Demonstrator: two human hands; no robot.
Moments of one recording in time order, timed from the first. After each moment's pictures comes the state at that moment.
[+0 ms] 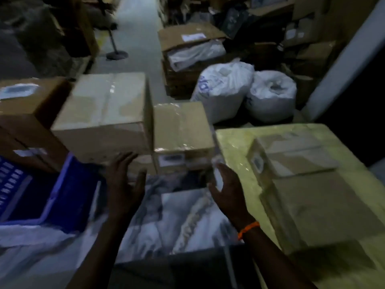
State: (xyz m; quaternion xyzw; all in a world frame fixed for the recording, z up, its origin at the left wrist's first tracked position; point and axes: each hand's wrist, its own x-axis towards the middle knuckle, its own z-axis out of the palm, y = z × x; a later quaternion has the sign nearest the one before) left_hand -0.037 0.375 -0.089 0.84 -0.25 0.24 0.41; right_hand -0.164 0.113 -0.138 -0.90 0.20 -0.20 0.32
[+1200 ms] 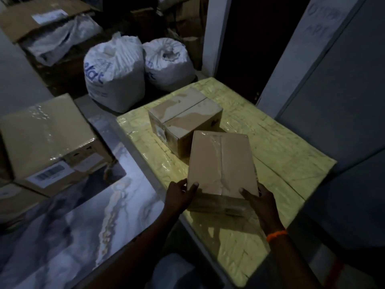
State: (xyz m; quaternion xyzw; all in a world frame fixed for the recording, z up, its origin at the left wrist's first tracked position) left_hand -0.288 0.084 -0.182 0.76 -0.33 -0.40 0.39; right_hand -0.533 -0.022 -0.187 -0.53 0.61 -0.29 0.51
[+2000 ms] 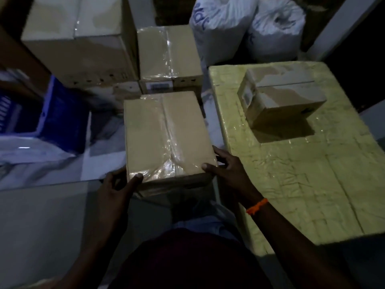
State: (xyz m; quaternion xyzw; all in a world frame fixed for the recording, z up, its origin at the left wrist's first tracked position) left_hand -0.265 0.434 -0.109 0.74 0.09 -0.15 0.65; right_hand -0.347 0.149 -0.134 -0.75 0.22 -0.05 0.62
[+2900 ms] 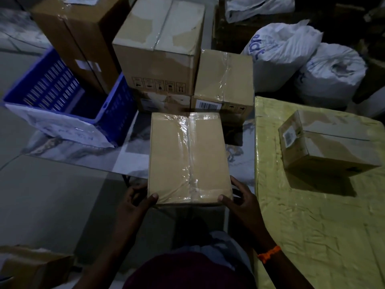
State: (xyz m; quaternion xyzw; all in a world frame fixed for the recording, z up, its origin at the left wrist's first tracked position) left_hand -0.274 0.466 -0.127 0.75 0.15 -0.13 0.64; right_hand -0.325 0.166 -0.175 -0.79 0.19 0.02 0.58
